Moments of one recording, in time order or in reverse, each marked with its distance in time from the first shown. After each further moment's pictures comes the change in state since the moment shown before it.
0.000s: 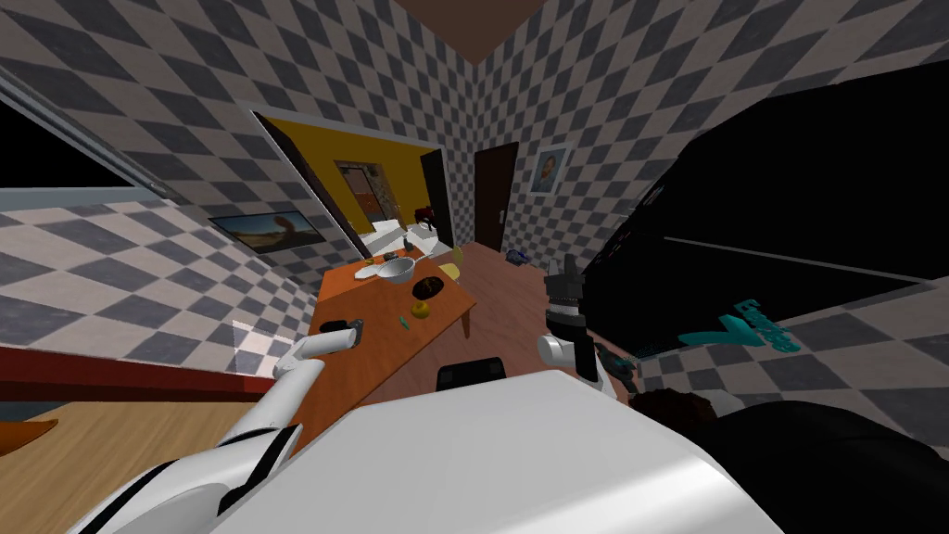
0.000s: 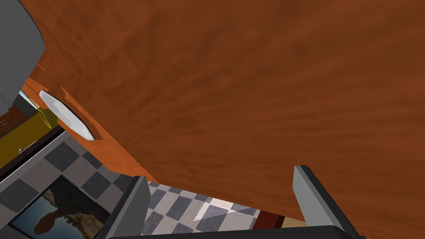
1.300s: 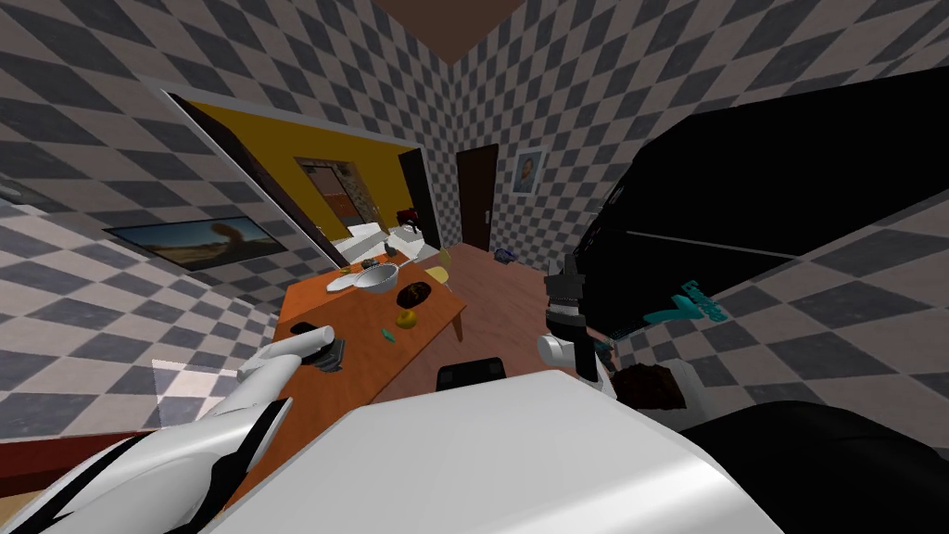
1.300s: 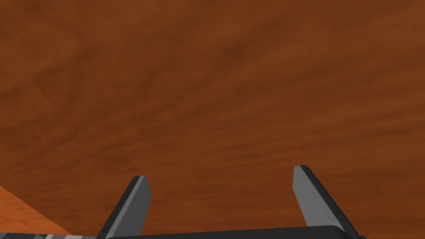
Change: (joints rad) left arm -0.142 0.117 0.006 0.331 0.225 0.277 -0.065; right arm 0.000 0.000 0.000 0.000 0.000 0.000 0.000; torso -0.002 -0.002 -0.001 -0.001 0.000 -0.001
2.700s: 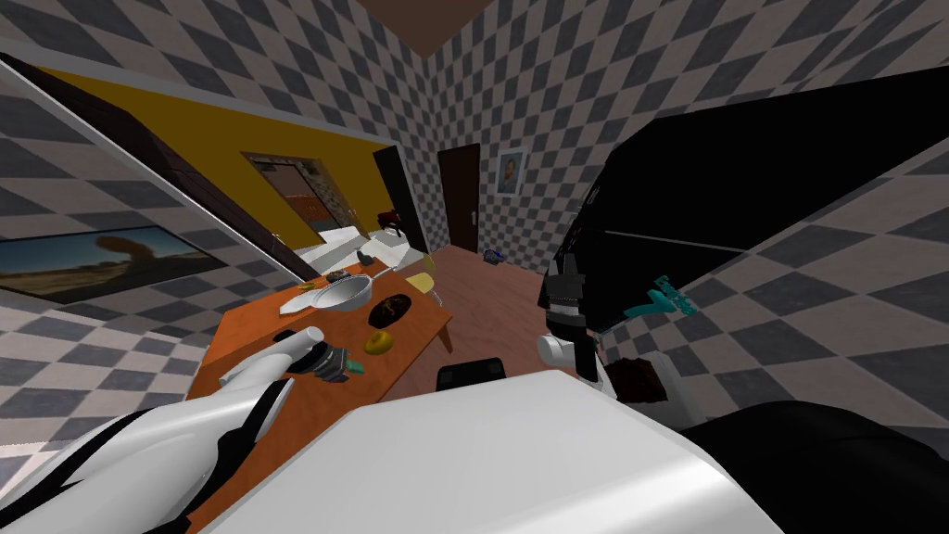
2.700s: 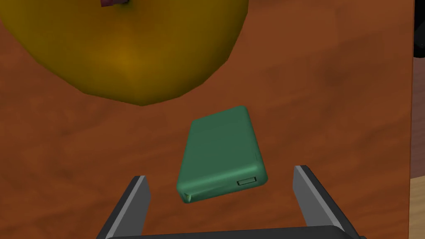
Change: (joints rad) left arm -0.115 0.041 -0.008 0.276 0.254 0.172 -0.087; right arm 0.000 0.000 0.000 0.000 0.000 0.000 0.000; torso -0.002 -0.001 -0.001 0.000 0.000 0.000
